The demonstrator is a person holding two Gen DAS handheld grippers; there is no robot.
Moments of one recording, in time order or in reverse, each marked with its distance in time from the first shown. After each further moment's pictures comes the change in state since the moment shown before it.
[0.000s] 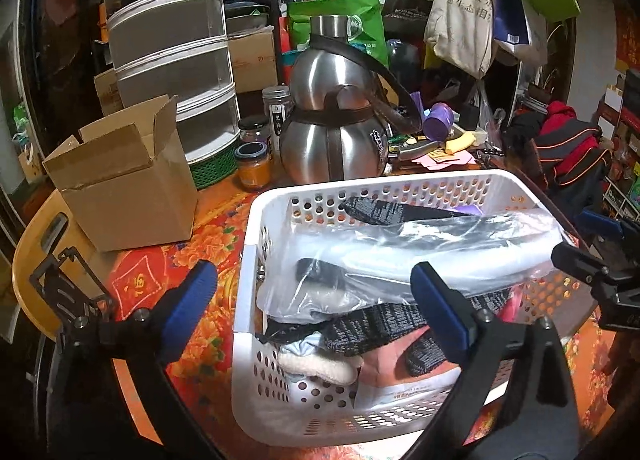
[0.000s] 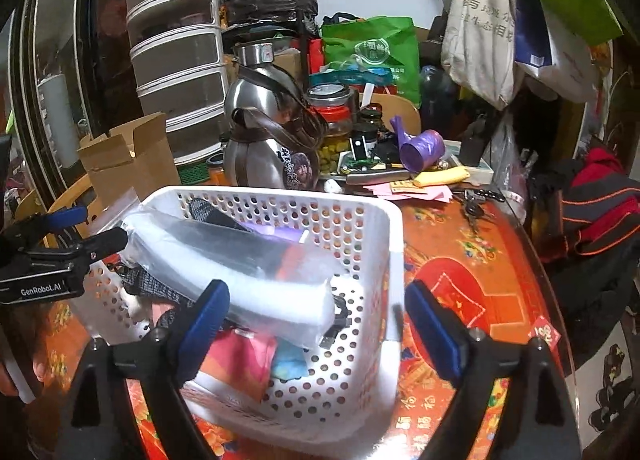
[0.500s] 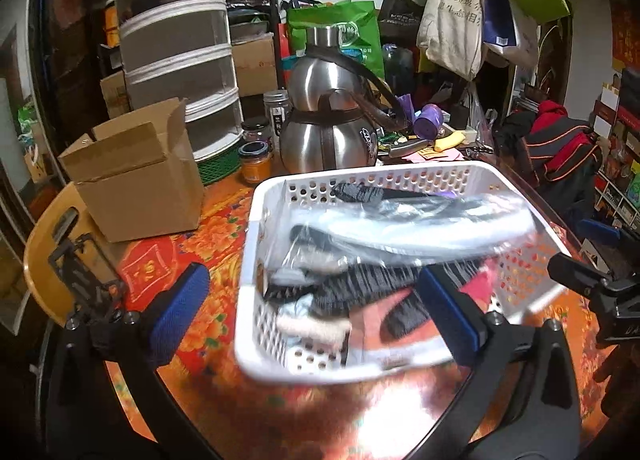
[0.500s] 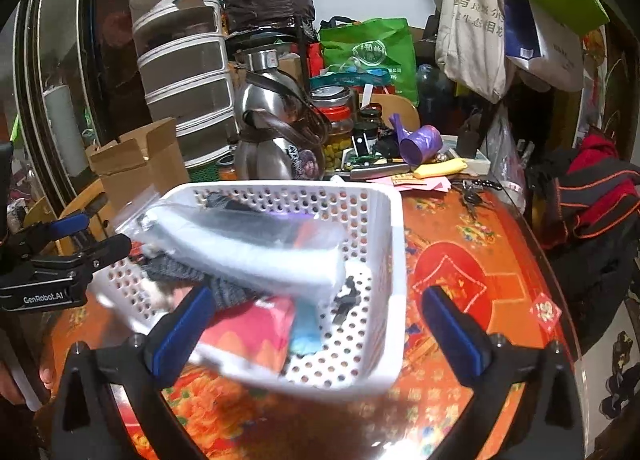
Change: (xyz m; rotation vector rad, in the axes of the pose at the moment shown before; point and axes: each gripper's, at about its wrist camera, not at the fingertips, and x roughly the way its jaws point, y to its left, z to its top) left arm -0.041 -0.008 -0.019 0.003 -0.015 0.000; right arm -0.034 0.006 -0.022 0.043 -0.009 0.019
